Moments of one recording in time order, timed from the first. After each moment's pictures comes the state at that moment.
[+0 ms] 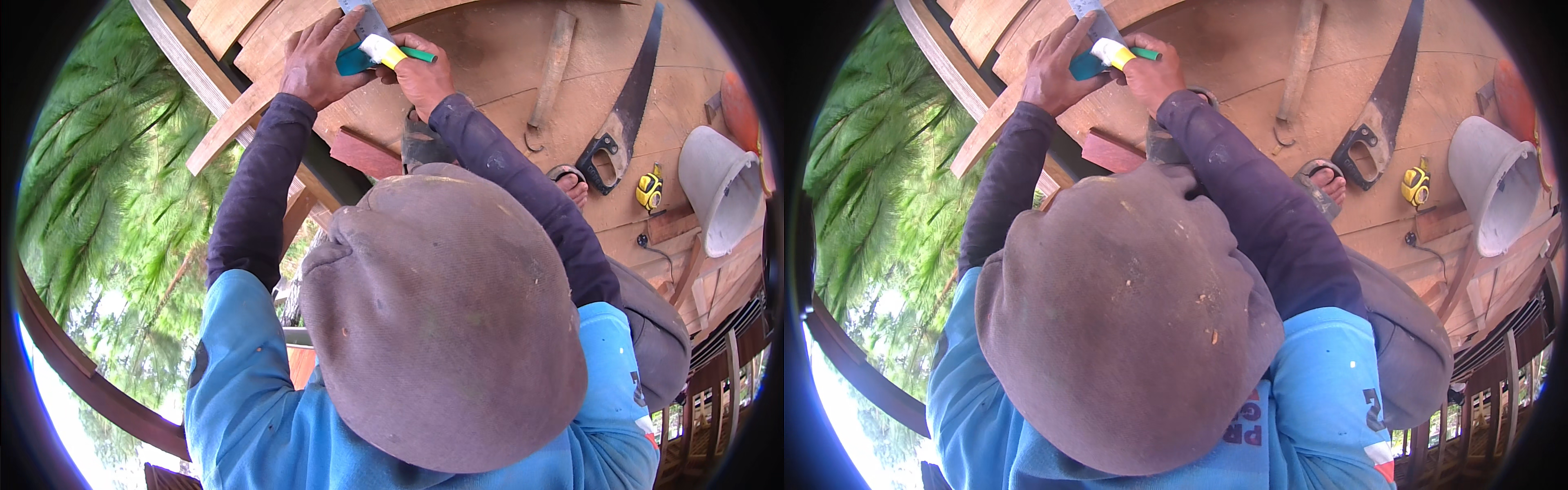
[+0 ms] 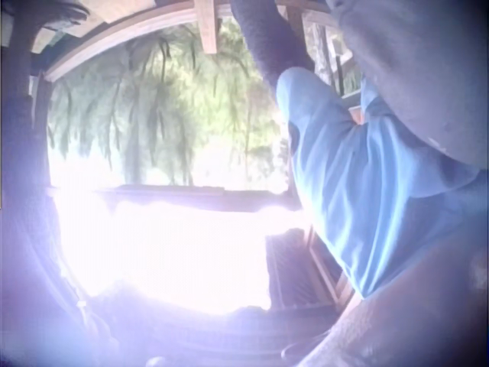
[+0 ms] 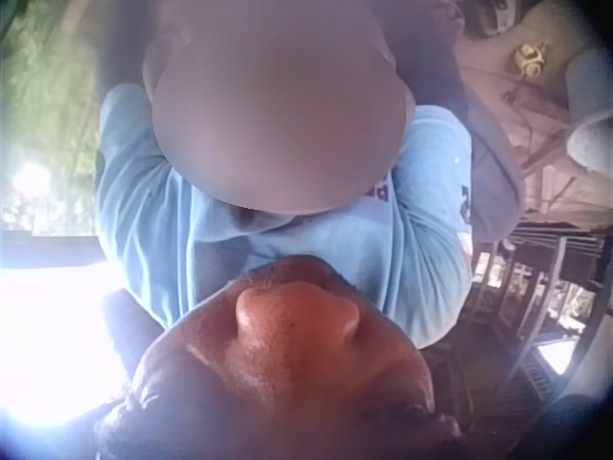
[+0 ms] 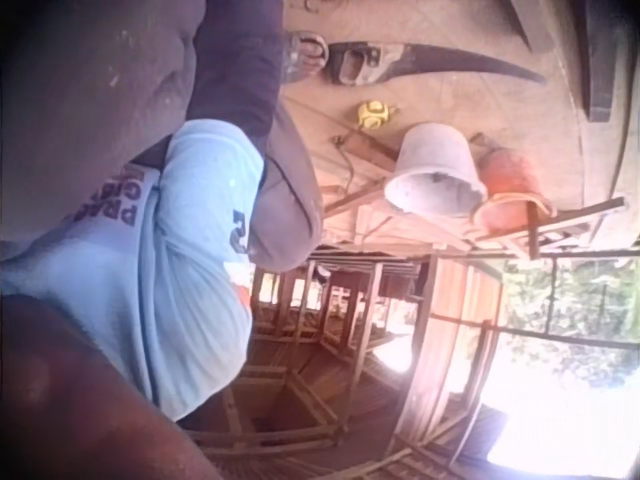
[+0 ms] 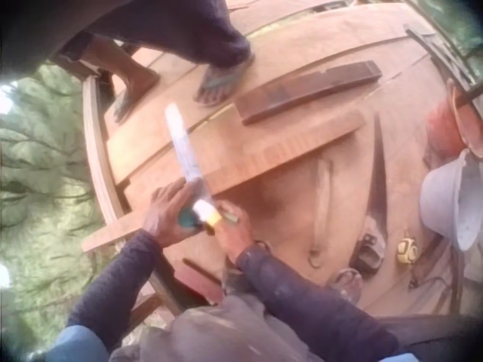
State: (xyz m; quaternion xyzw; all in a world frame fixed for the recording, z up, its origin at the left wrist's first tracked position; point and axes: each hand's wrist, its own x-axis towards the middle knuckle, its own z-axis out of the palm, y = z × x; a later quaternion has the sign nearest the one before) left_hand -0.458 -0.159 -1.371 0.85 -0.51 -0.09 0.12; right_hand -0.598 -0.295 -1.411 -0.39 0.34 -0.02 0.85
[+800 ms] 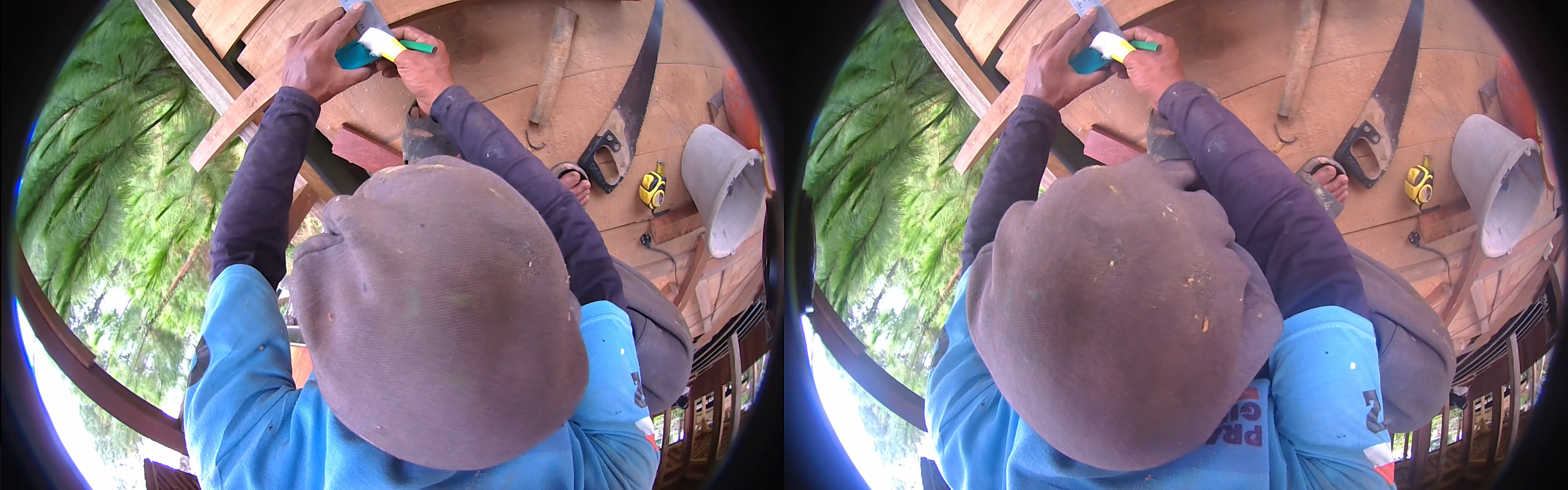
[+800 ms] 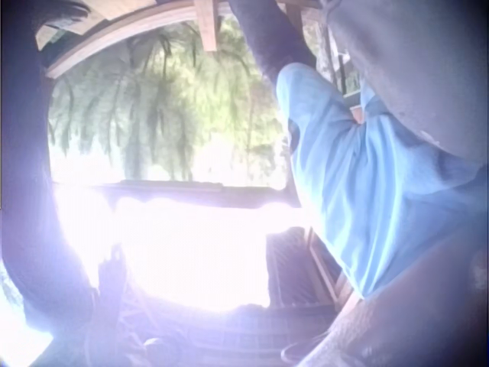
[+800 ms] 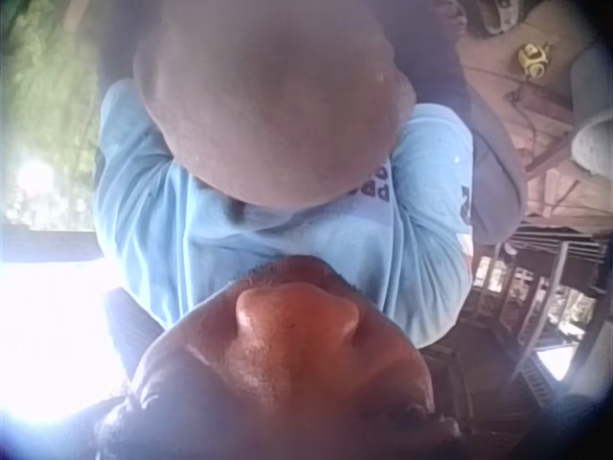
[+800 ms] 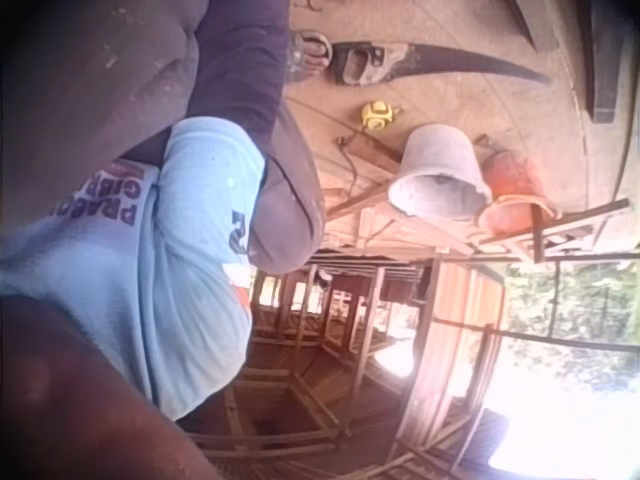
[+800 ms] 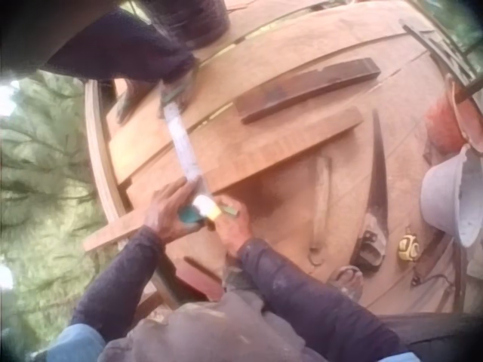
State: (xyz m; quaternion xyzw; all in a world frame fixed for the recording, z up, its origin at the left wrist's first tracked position) left_hand -0.458 -0.163 -1.369 0.84 -0.51 -0.10 0.15; right_hand -0.593 -0.297 -1.413 -0.40 0.34 -0.03 0.85
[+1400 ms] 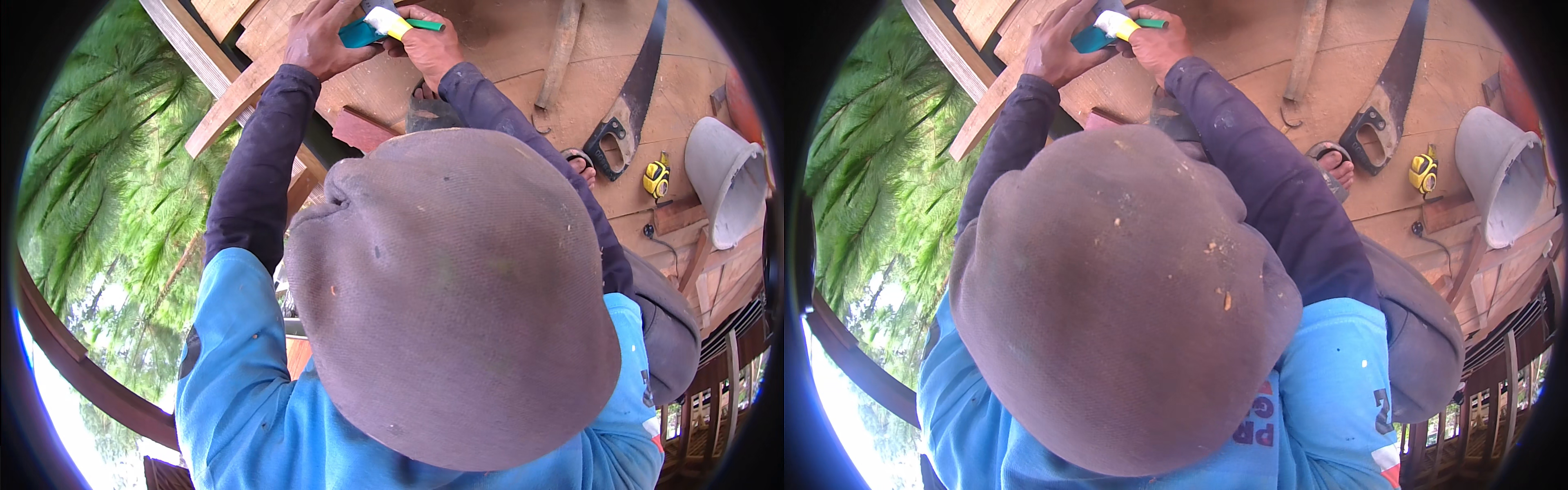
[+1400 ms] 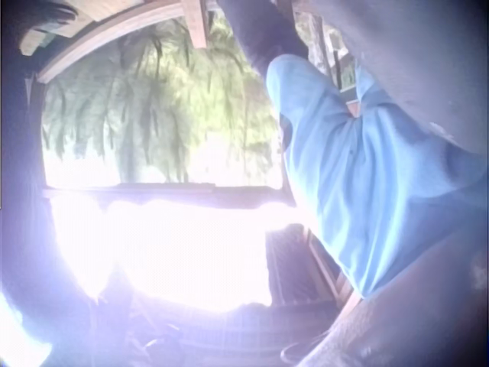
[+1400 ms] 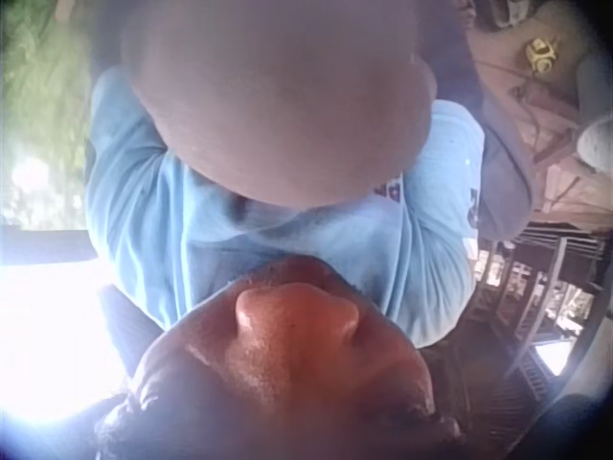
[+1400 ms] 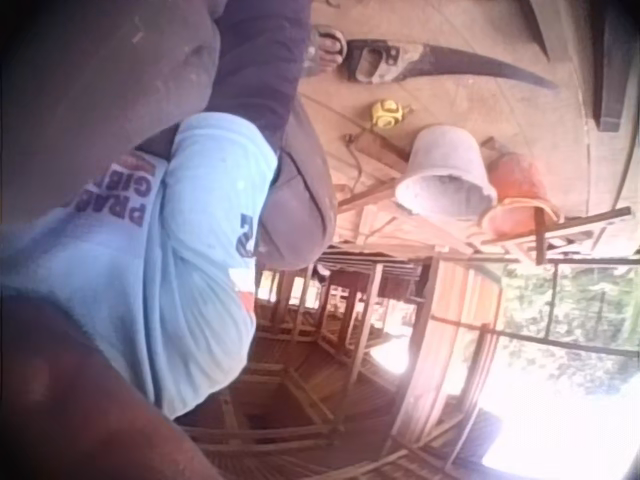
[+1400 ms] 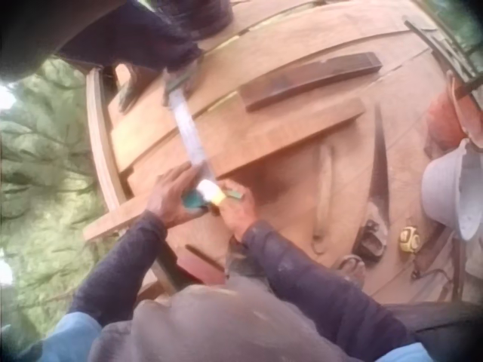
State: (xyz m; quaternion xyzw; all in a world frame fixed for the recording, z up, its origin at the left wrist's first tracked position) left_hand -0.460 -0.166 -1.357 0.85 -0.50 -0.10 0.15; right_hand -0.593 -0.297 -1.417 -0.45 0.30 -0.06 0.84
